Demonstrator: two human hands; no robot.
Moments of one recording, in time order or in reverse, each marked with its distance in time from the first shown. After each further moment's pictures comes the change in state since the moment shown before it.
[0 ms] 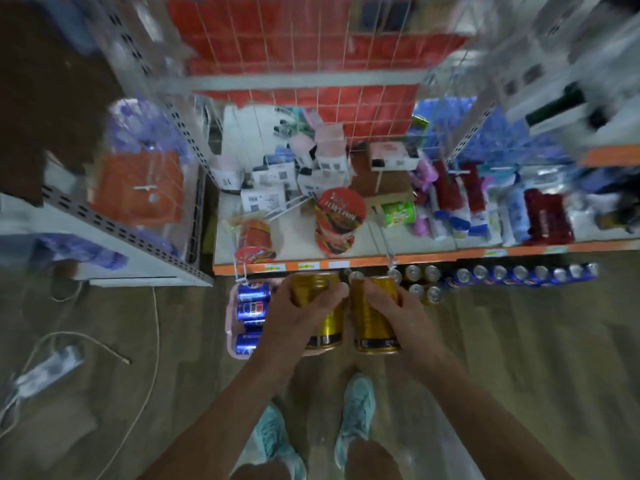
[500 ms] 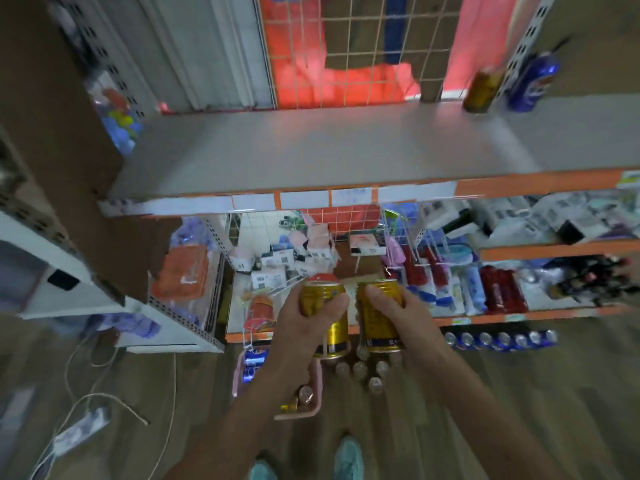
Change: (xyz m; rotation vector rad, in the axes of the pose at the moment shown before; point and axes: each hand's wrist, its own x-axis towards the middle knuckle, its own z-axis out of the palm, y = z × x) left_hand -0.134 0.198 0.095 0.076 -0.034 0.255; right_hand -0.132 -0.204 -0.064 -0.010 -0.029 -0.214
